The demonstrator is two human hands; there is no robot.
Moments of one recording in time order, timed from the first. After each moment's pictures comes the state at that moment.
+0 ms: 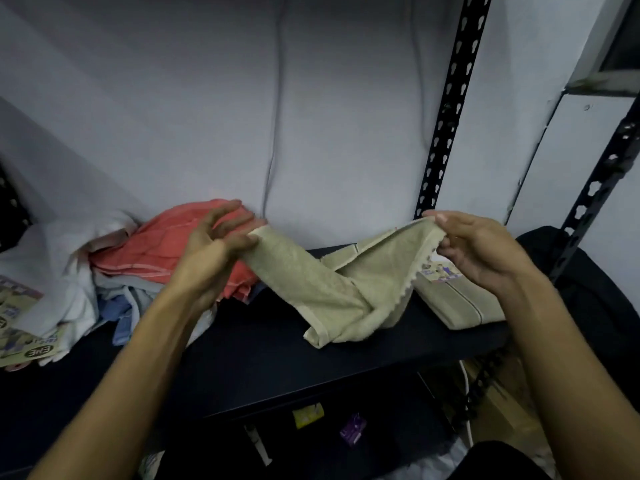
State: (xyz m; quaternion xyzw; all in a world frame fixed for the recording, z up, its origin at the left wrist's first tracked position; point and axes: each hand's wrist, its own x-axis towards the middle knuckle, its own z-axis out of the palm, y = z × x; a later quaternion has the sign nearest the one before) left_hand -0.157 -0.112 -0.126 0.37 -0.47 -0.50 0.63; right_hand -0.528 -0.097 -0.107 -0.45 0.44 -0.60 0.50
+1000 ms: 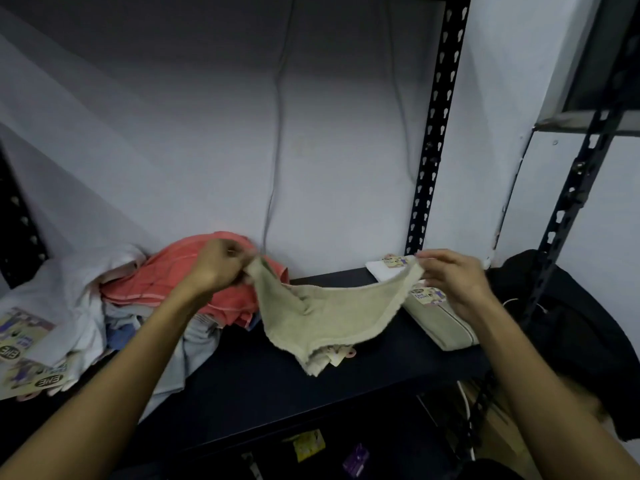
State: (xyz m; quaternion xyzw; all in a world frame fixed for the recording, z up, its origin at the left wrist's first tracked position) left_hand -0.145 -0.141 -0.100 0.58 -0.65 -0.24 0.42; right_hand -0.527 -0.099 -0.127 -0.44 0.53 -0.62 0.38
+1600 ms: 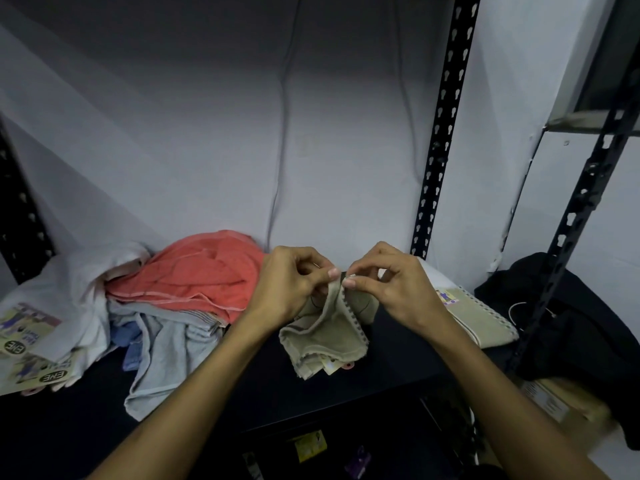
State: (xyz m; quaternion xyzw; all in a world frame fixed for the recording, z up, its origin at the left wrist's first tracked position) left_hand -0.233 -0.082 -0.105 0.40 -0.72 -0.29 0.48; right_hand -0.433 -0.070 -0.113 -0.74 0.40 -0.51 0.19
